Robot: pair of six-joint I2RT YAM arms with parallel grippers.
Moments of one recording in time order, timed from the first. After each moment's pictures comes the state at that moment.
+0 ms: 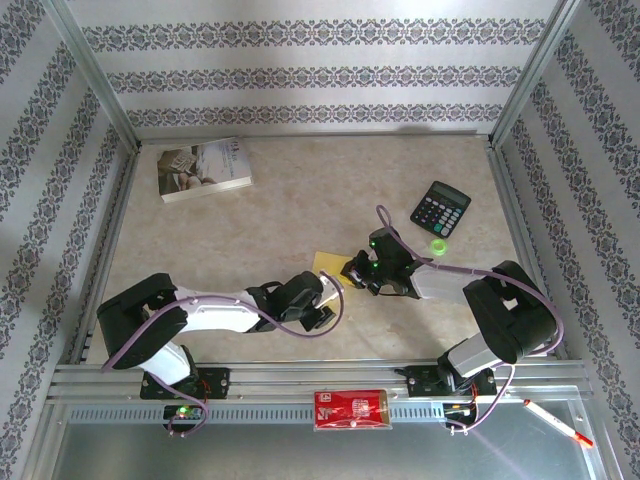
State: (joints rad) left arm -1.03 1.56 0.64 0.08 -0.09 -0.04; right arm 0.52 1.51 0.56 0.09 -0.44 1.22
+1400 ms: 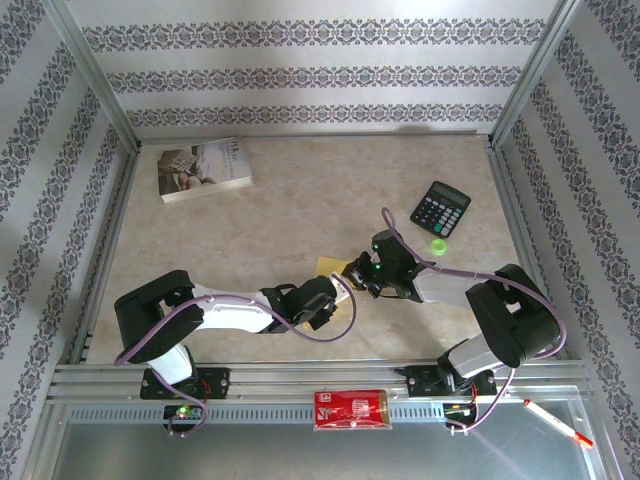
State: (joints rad) left arm -1.07 1.65 0.72 0.06 -0.23 -0.01; right arm 0.52 1.49 0.53 0.13 -0.46 1.28
